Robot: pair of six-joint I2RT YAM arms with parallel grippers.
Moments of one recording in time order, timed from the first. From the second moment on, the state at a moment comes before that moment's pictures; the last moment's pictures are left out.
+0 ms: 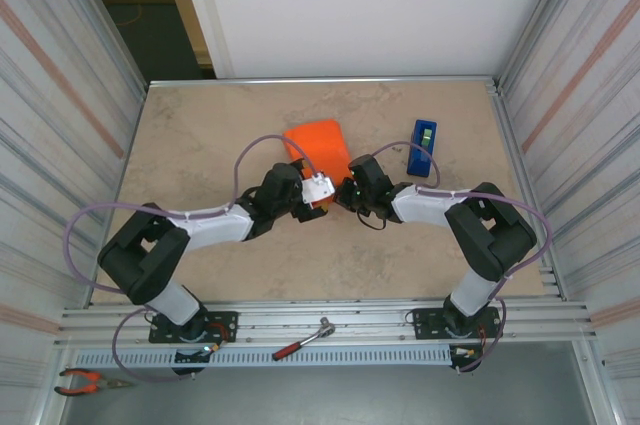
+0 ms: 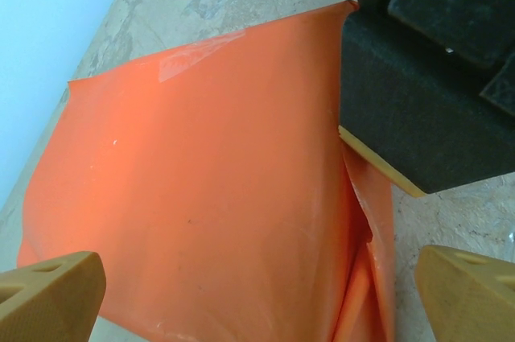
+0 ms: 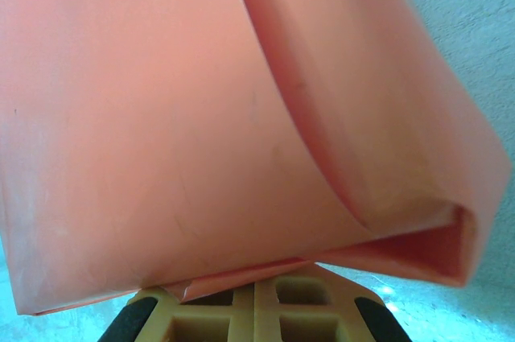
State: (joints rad) left arm -0.74 1.57 0.73 0.29 -0.05 0.66; right arm 0.65 1.69 0.83 0.04 -0.11 1.01
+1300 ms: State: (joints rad) left arm -0.75 1.69 0.83 0.23 -0.13 0.69; right arm 0.63 1.67 0.82 0.03 -0.11 1.01
